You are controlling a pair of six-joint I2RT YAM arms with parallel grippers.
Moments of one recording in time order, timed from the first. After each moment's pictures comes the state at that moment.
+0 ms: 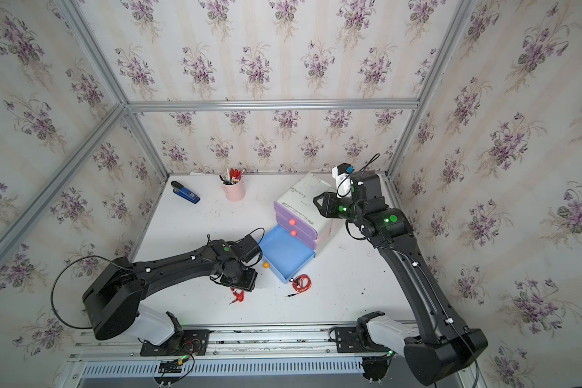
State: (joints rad) left arm -0.82 1.54 0.93 -0.86 0.07 -0.58; right arm 0.34 1.17 1.36 -0.77 -0.30 0.38
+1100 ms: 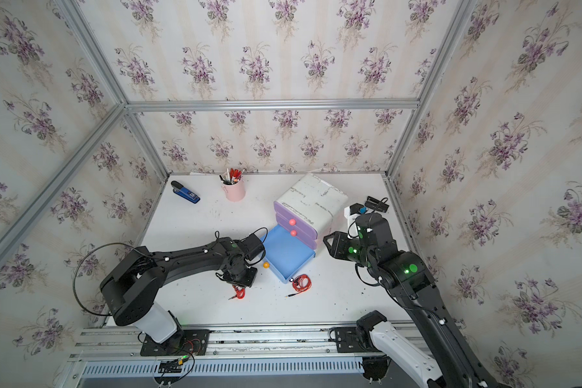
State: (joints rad) left arm -0.79 1.64 0.95 -0.83 0.04 -0.50; right arm 0.47 0.81 1.10 -1.00 -0.16 0.60
